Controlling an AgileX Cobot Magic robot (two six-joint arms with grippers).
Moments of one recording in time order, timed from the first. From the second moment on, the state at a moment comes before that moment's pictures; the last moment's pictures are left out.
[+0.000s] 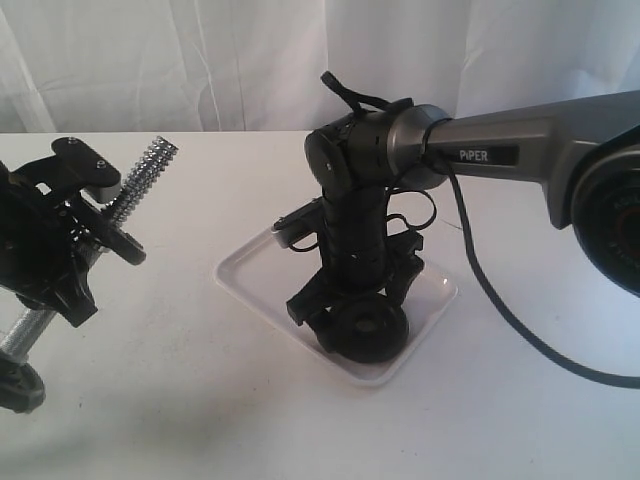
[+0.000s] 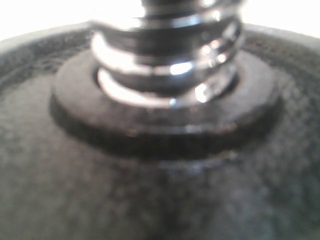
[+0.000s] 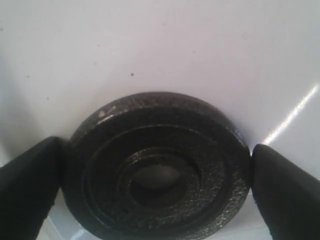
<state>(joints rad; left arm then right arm) -0.33 1.47 -0.99 -0.04 0.86 0.50 0.63 2.21 -1.61 -0.08 1.12 0.02</state>
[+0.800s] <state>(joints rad) -0.33 1.47 -0.99 -0.04 0.85 0.53 0.58 2.16 -1.64 0.12 1.13 -0.05</state>
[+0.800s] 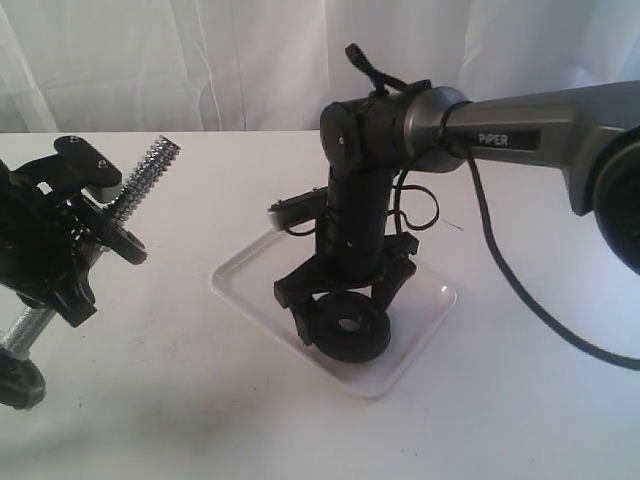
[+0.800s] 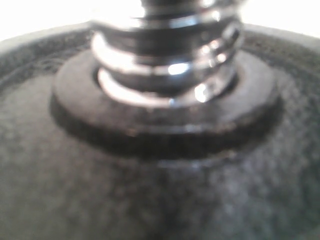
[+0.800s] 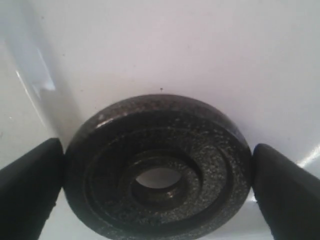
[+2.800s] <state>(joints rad) -0.33 1.53 -0.85 -0.36 0.67 1.13 0.33 2.00 -1.64 1.01 1.21 -0.54</state>
